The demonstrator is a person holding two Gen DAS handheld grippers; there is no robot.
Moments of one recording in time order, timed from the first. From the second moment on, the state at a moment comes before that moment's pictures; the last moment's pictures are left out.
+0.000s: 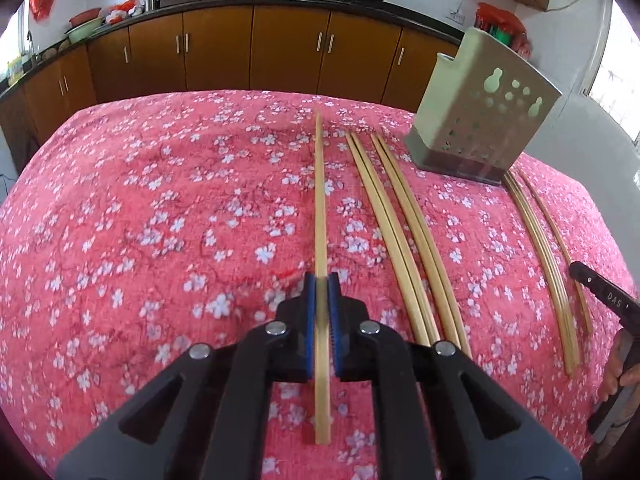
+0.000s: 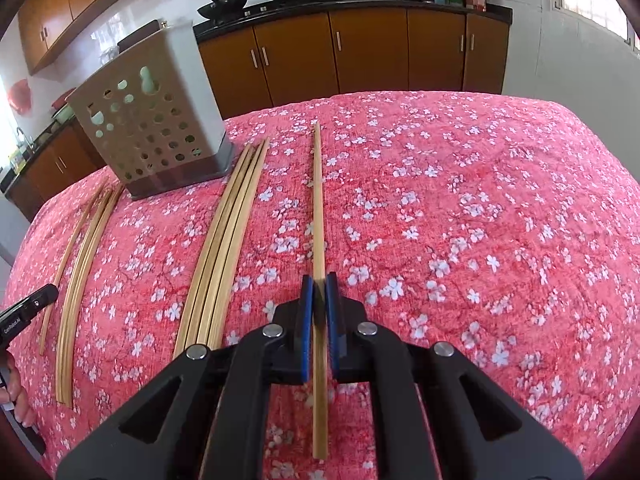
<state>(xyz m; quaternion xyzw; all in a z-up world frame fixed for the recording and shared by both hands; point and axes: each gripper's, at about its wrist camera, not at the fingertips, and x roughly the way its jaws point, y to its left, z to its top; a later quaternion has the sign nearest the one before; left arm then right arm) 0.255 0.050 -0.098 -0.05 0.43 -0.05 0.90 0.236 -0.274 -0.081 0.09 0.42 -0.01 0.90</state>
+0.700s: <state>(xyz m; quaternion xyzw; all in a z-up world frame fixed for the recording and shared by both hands) 0.213 0.048 -0.012 0.00 0.34 -0.02 0.94 0.191 -0.291 0.011 0.09 0.29 -0.01 0.95</state>
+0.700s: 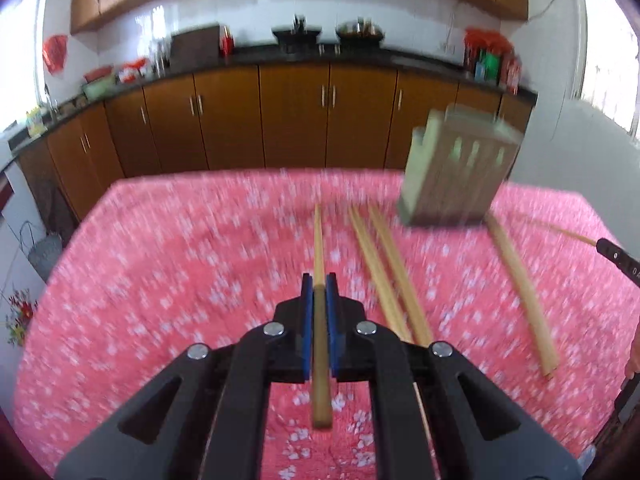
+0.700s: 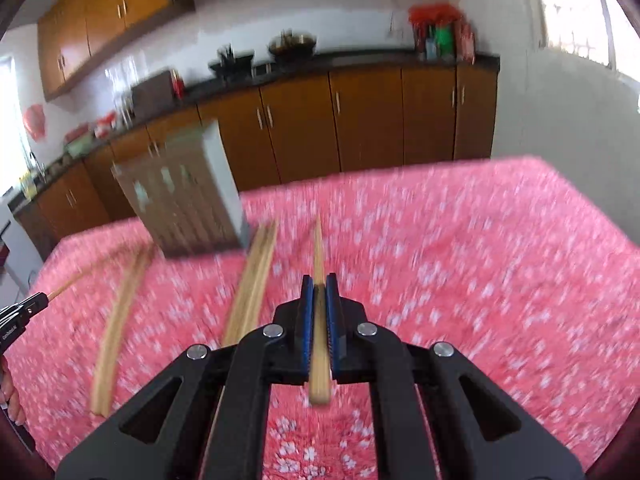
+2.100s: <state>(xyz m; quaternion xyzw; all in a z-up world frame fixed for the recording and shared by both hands) 0.311 -0.050 0.142 -0.03 0.23 -0.13 0.96 0.289 -0.240 0.117 0.11 0.18 0.08 0.98</state>
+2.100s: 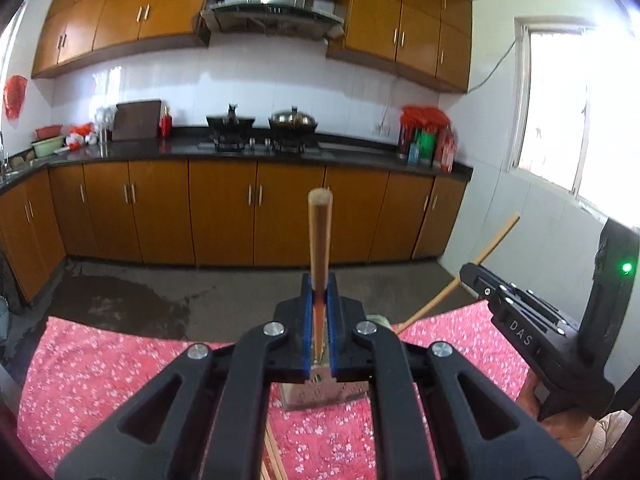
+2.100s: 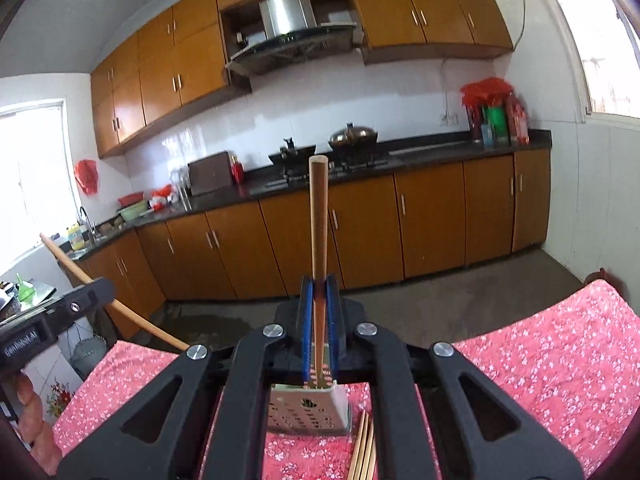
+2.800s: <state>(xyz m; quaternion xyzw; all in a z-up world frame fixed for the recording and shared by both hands) 0.286 -0.007 0.144 -0.08 0.19 -0.08 0.97 0.243 -0.264 0.147 0.11 0.15 0.06 0.98</state>
